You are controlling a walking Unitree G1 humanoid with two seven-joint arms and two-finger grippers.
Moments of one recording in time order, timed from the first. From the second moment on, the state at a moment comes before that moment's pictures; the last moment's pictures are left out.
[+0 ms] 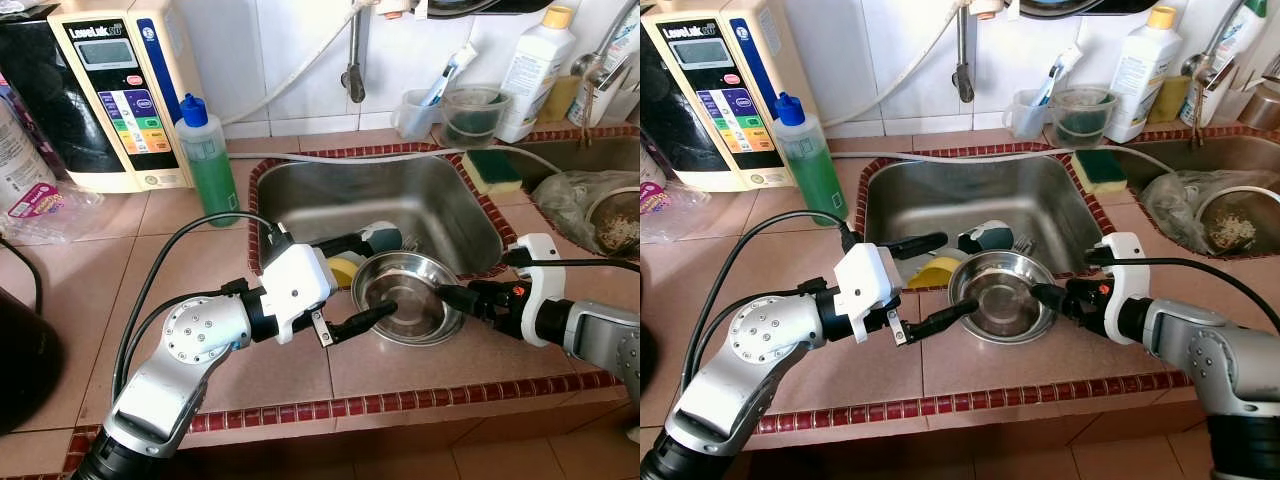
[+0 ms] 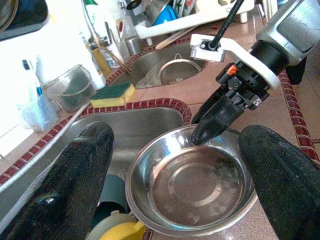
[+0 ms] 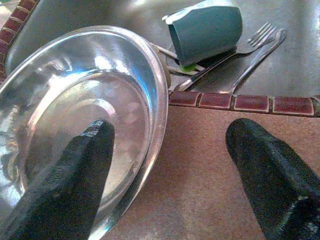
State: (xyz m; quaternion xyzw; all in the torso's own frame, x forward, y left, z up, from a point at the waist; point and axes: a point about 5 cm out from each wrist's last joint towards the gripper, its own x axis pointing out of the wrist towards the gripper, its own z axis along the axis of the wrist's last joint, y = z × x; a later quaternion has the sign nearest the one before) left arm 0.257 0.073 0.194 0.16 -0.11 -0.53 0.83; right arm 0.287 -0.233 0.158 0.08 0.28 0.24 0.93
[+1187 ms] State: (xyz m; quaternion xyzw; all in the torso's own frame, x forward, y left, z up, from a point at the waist) left arm 0.260 0.074 0.197 0.18 -0.13 -0.53 0.82; right arm 0.292 -0.245 0.156 0.04 0.29 0.21 0.93
